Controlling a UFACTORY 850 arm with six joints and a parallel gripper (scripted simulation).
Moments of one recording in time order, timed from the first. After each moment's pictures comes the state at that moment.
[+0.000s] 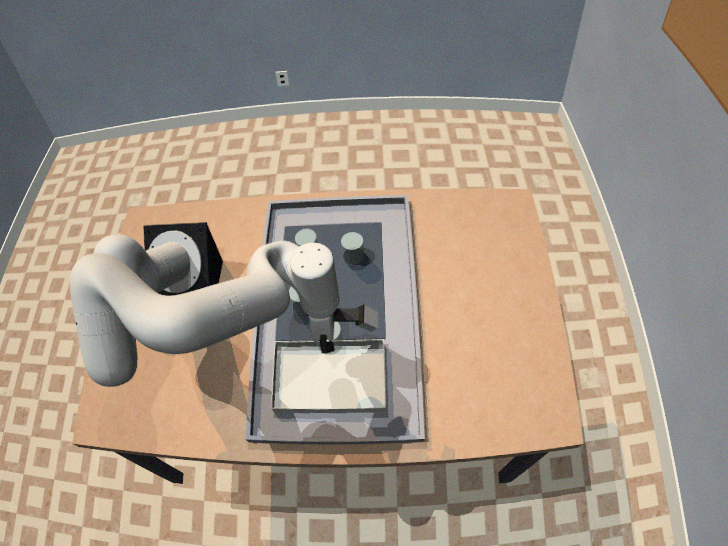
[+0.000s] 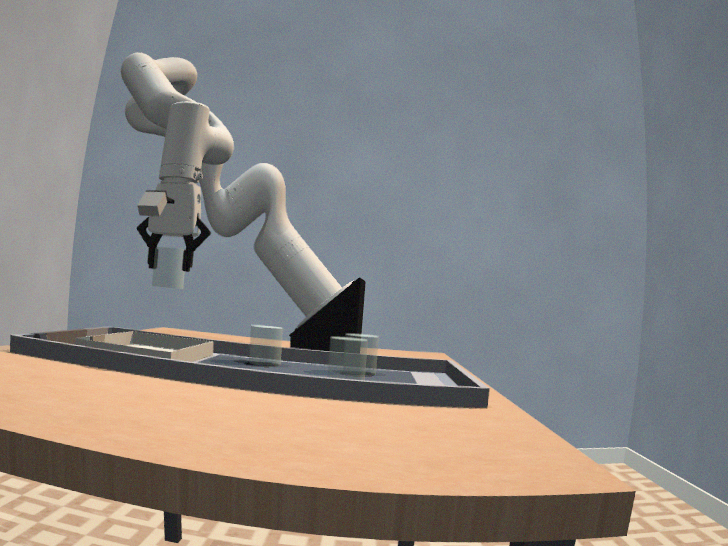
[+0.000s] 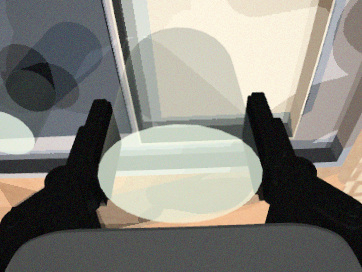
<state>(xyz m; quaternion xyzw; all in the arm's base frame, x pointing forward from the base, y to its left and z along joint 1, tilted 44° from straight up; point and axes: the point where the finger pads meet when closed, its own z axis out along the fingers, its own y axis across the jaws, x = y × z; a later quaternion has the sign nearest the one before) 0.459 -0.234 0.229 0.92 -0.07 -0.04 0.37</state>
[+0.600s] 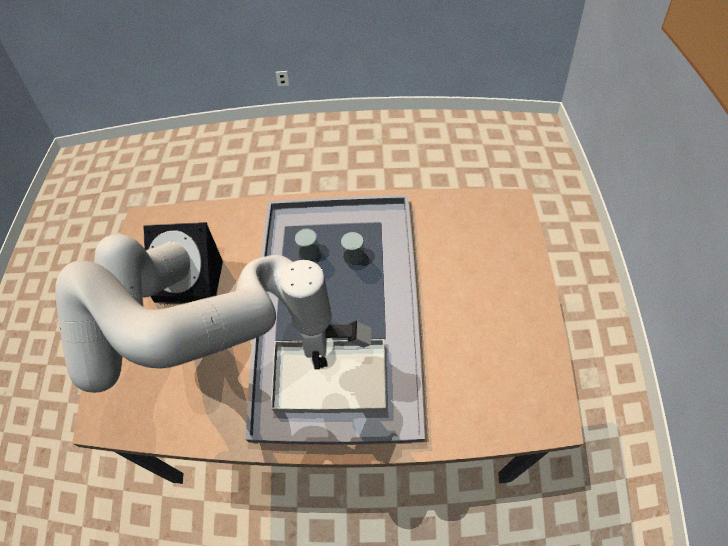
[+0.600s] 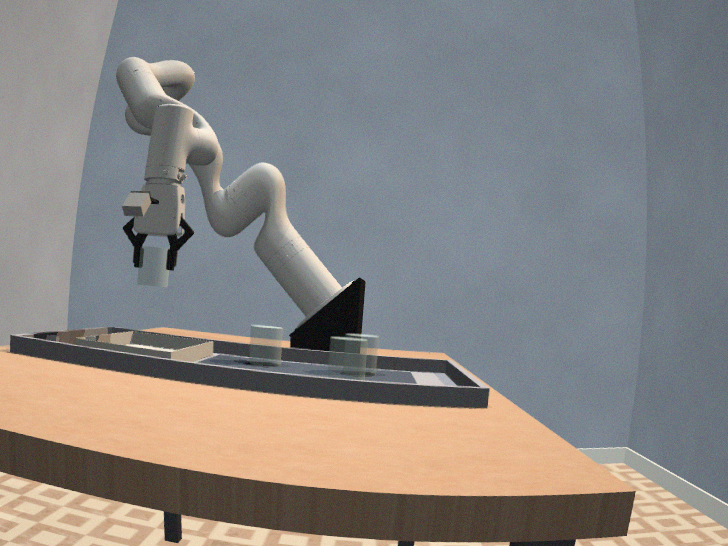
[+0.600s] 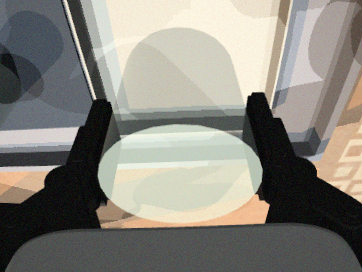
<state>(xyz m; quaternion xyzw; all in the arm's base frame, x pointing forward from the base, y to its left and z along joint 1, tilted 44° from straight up) 0.439 -0.260 0.257 0.92 -0.07 -0.04 0.37</state>
